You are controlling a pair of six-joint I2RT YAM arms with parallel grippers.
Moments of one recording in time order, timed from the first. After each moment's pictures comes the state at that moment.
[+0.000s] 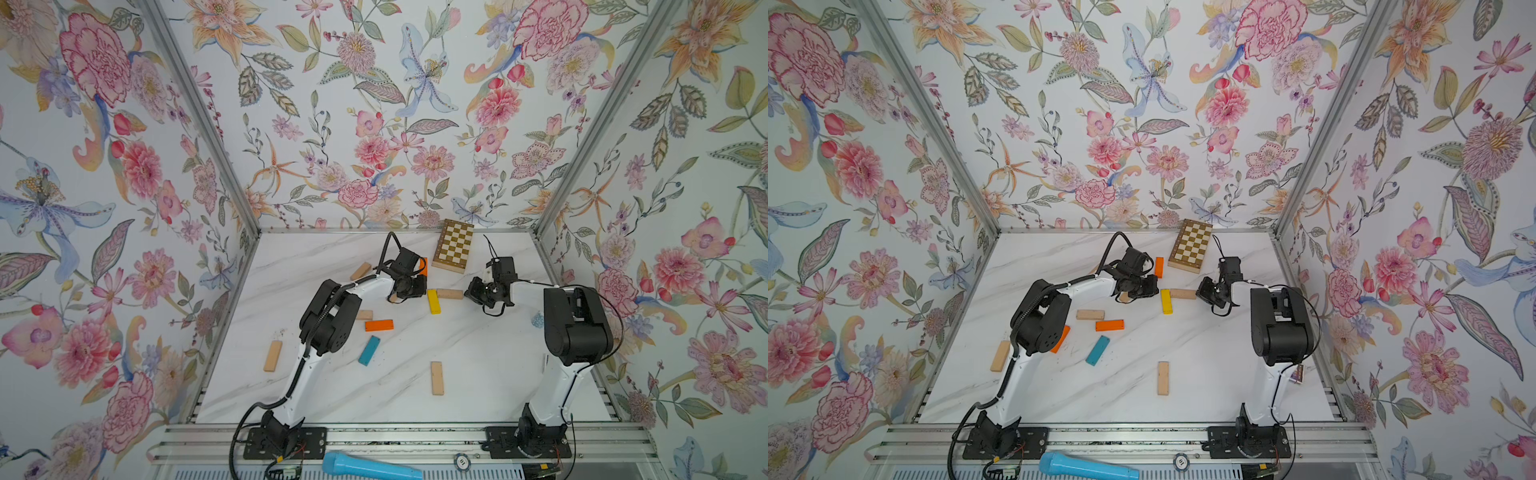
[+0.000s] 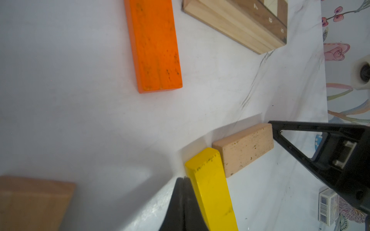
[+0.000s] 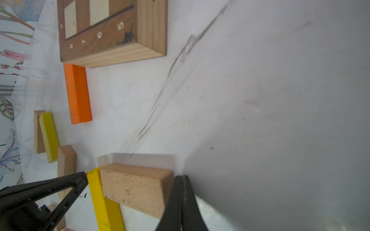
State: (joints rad) left arm -0.64 2.35 1.77 -0.32 0.29 -0.59; right arm 0.08 1.93 1.09 -0.14 -0.36 0.53
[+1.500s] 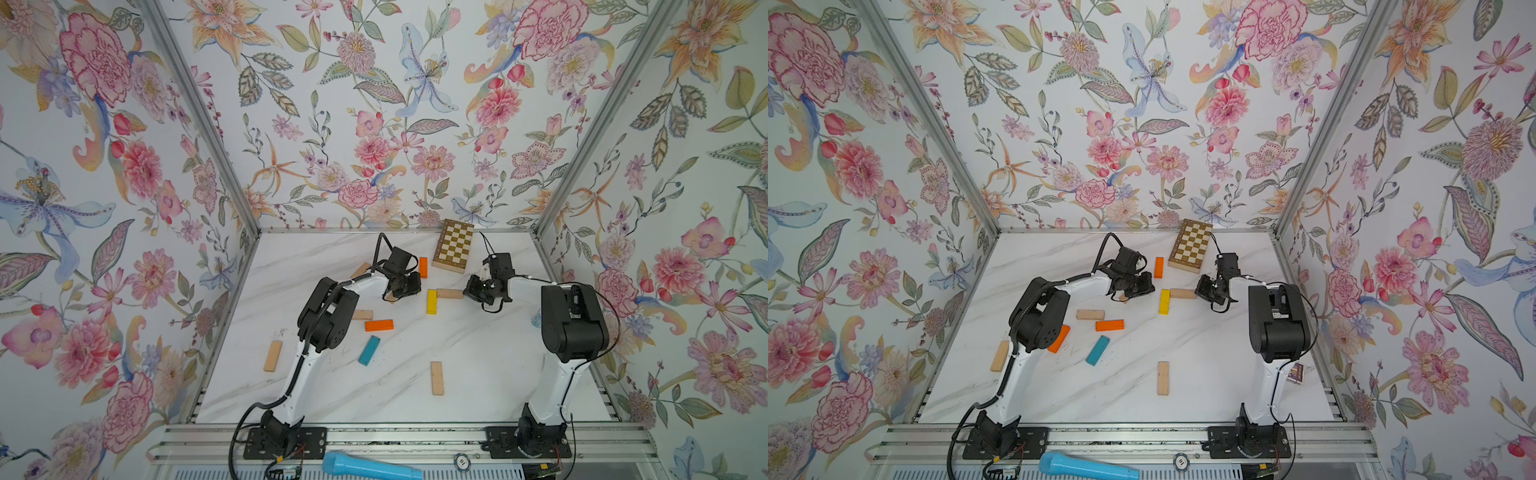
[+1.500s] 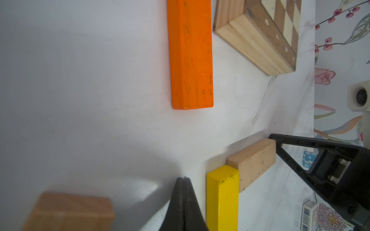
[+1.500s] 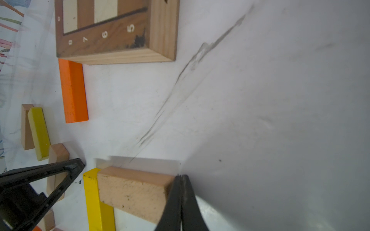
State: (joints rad) left arm -0.60 2.37 1.74 -0.24 0.34 -0.68; right arm 0.09 1.96 1.16 -0.21 -0.34 0.46
